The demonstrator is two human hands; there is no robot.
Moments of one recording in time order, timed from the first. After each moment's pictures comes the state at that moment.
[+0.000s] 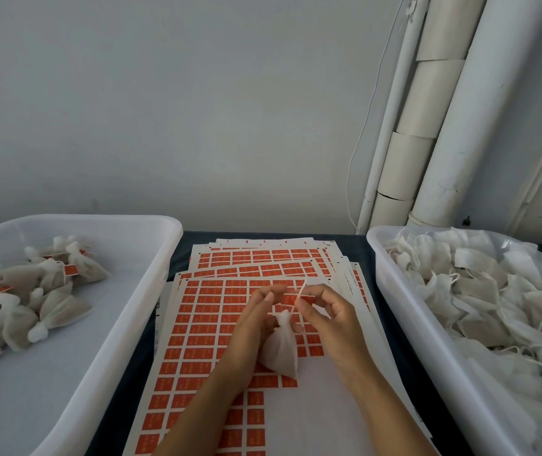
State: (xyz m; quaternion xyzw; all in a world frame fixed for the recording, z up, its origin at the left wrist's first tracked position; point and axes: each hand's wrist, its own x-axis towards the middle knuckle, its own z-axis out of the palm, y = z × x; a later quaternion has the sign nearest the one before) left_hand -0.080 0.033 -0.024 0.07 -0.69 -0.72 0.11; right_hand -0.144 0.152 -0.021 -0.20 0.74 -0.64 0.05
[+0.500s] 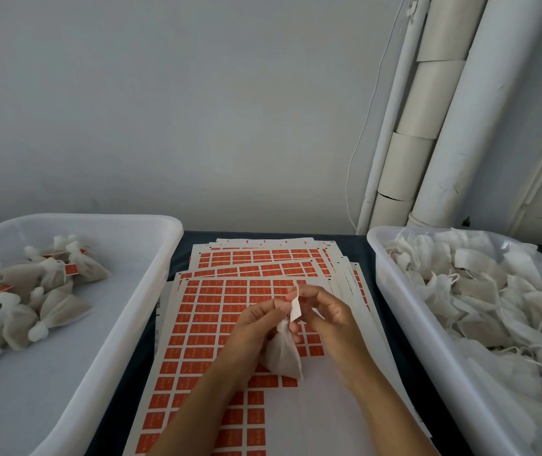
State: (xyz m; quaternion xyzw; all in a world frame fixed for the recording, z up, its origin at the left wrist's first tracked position) left_hand -0.084 0.026 -0.030 0.03 -0.65 -0.76 0.08; right_hand -0.144 0.154 -0.020 -0.26 0.70 -0.65 0.08
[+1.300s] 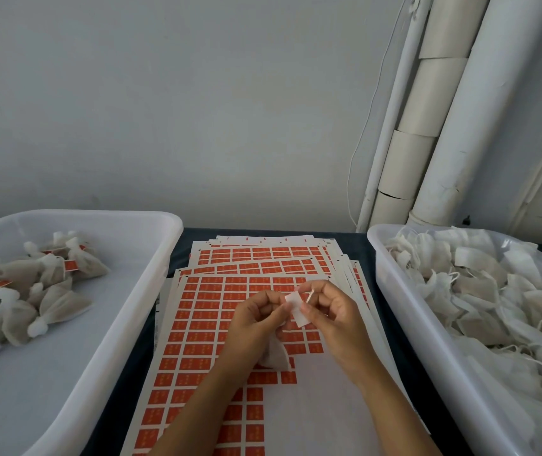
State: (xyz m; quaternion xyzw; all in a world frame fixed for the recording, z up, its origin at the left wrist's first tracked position) left_hand -0.089 0.029 -0.034 0.03 -0.69 -0.70 0.20; right_hand -0.147 0.161 -0.019 -0.29 0.70 -0.65 0.05
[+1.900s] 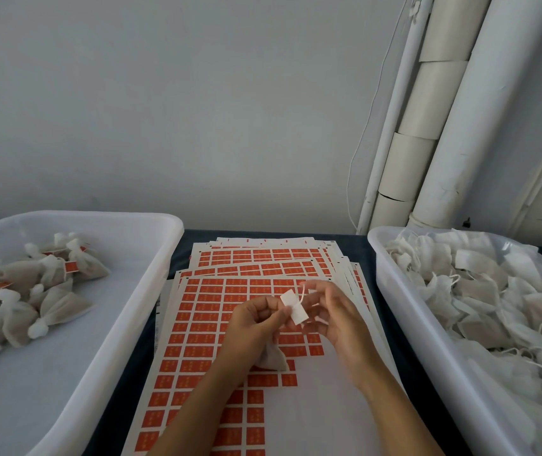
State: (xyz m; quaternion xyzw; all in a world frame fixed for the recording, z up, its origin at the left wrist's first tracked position) left_hand -0.089 0.026 -0.034 0.09 -0.70 -0.69 0.17; right_hand -0.149 0.164 -0.020 -0.26 0.67 -0.68 0.12
